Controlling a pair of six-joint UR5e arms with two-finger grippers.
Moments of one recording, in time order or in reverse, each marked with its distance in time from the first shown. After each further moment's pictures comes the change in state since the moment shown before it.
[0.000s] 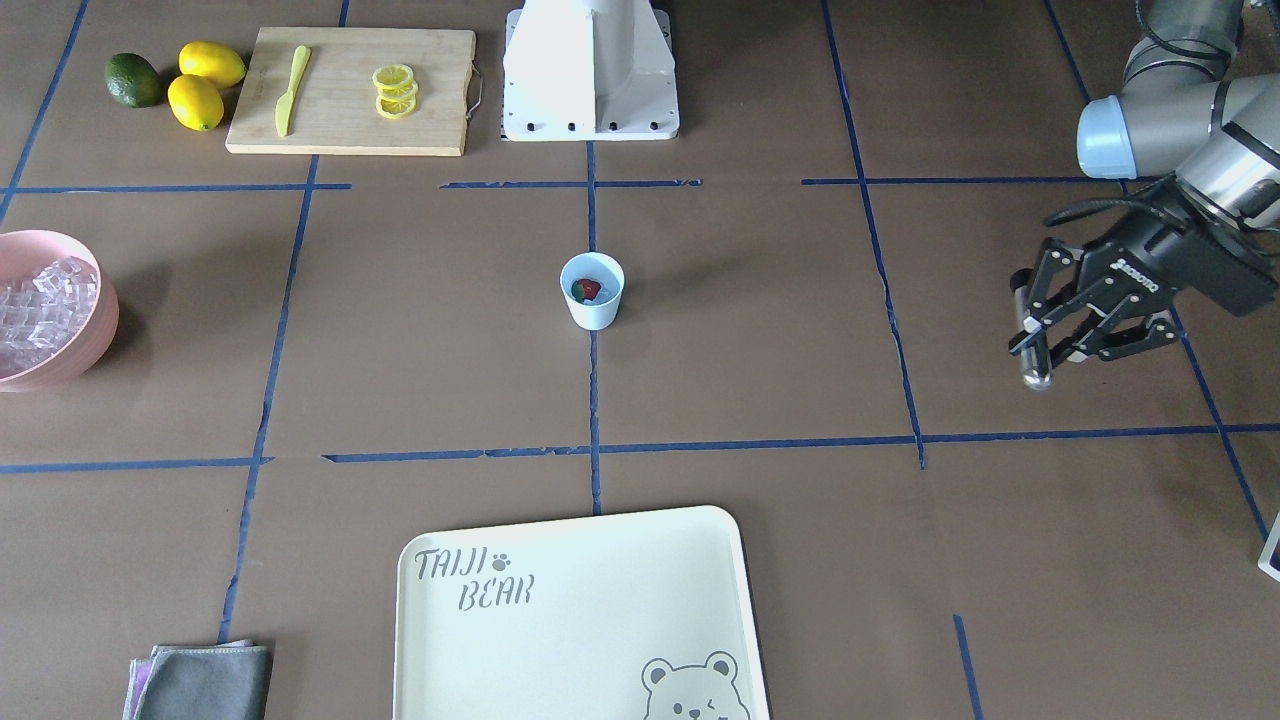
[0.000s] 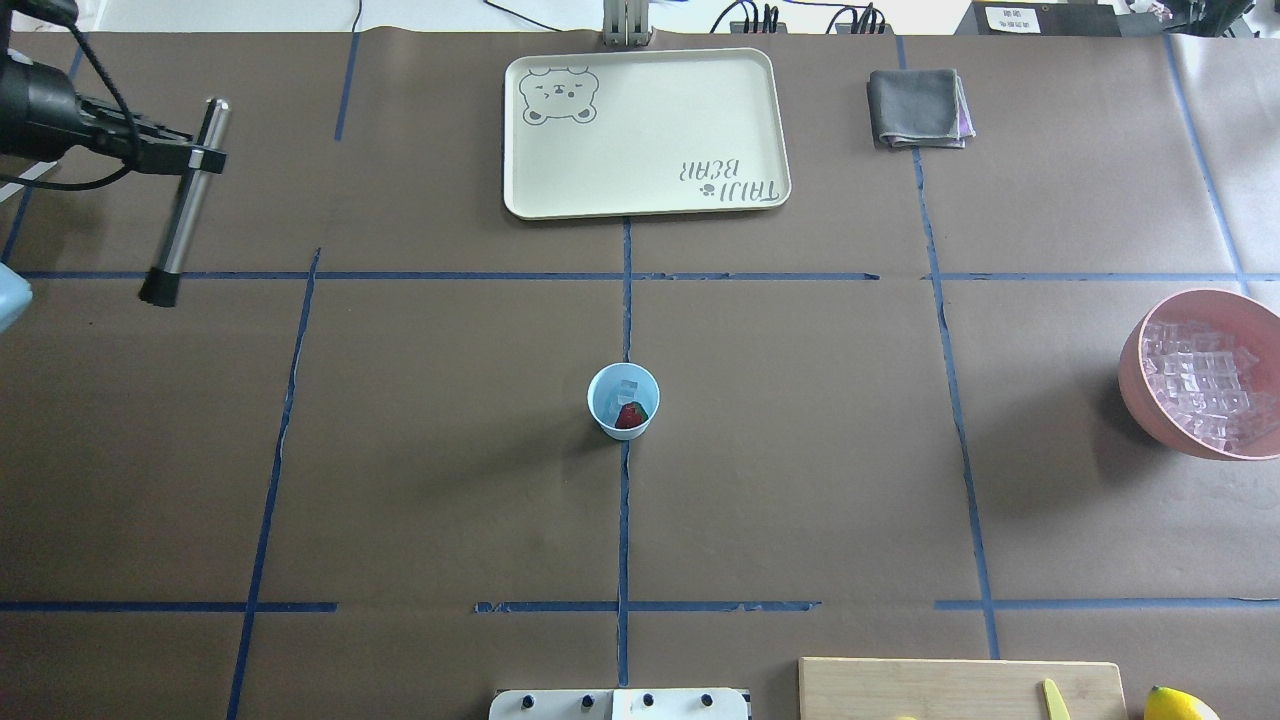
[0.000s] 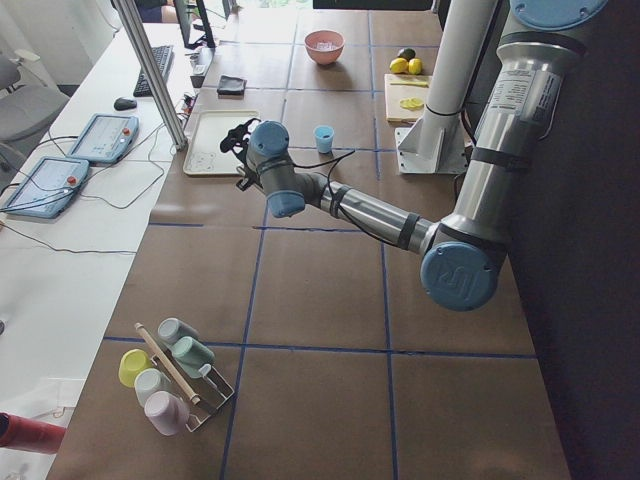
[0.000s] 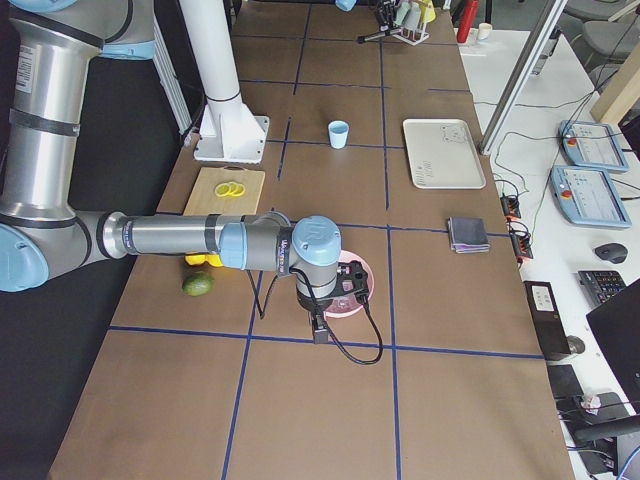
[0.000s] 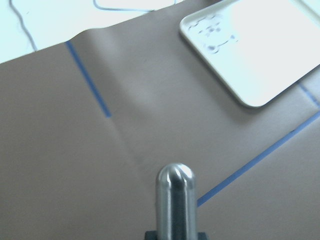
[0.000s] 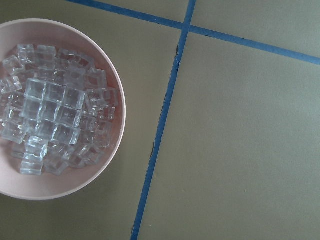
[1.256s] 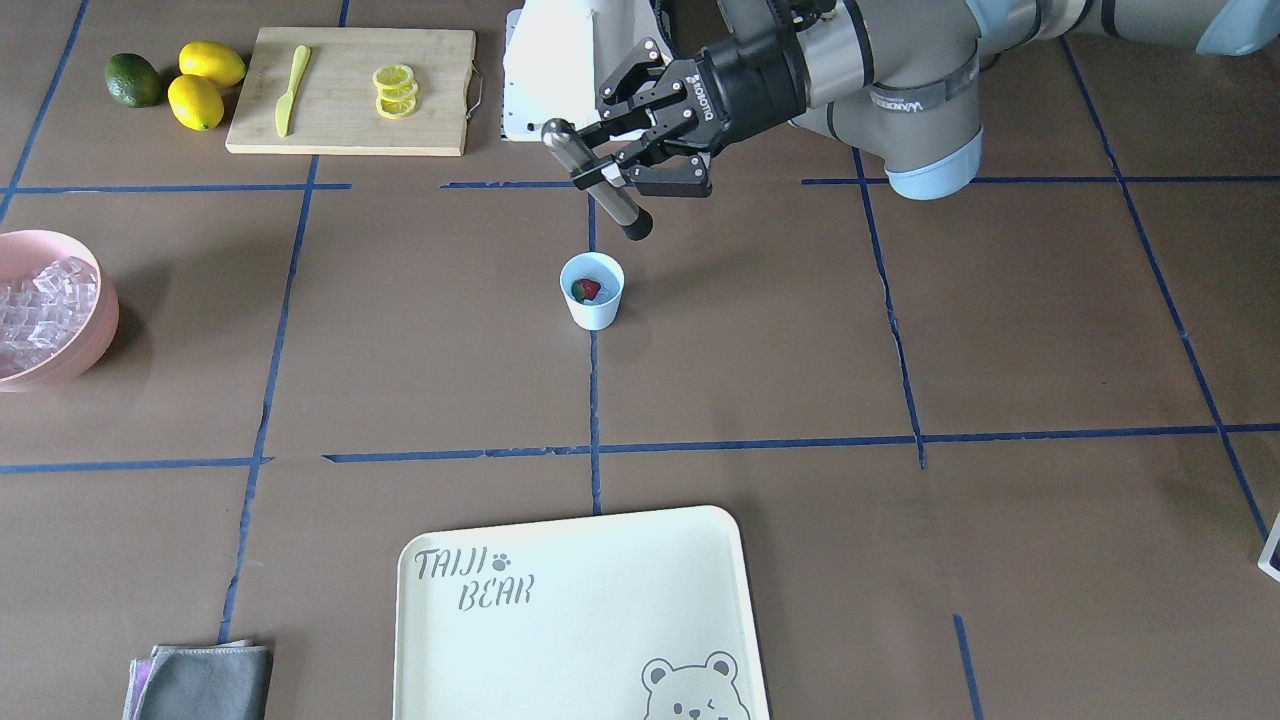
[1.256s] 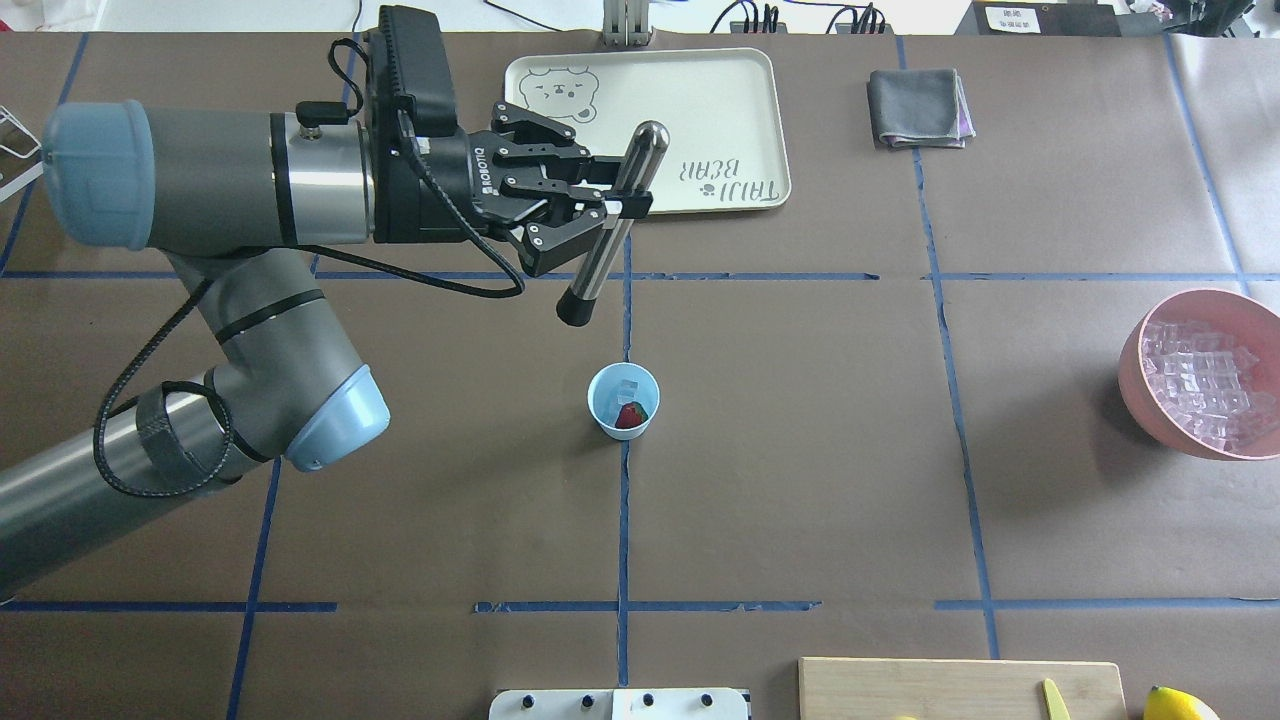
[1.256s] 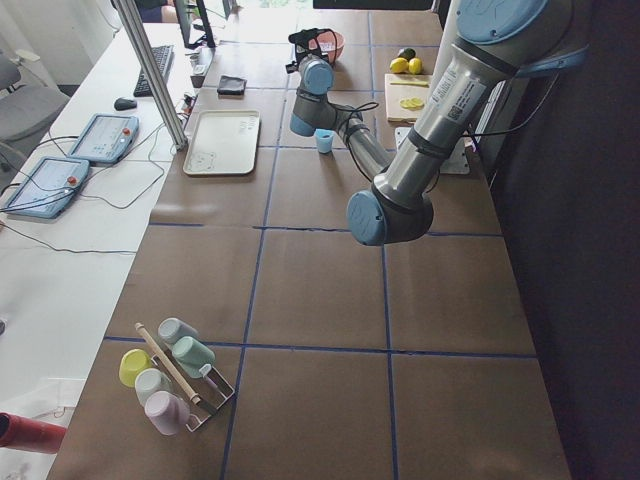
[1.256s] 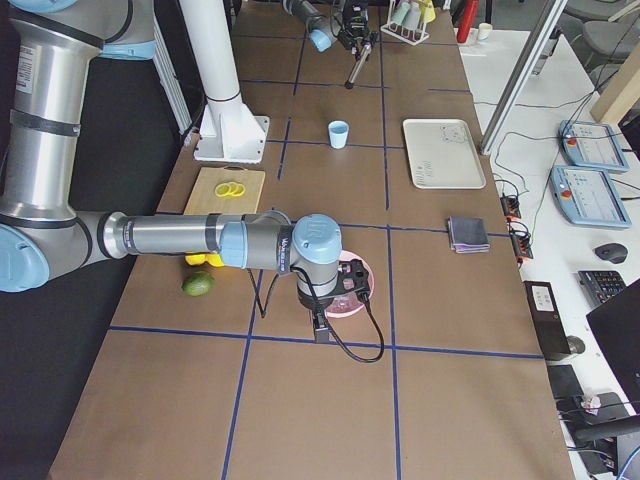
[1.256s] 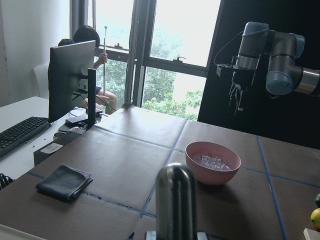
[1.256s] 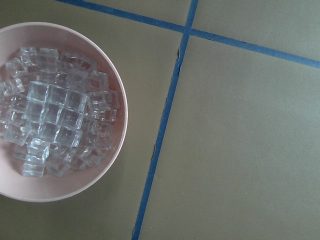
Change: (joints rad) left arm 0.418 -0.367 0.013 -0.418 0.373 0.147; right arm 0.000 0.004 0.003 0.000 0.000 0.001
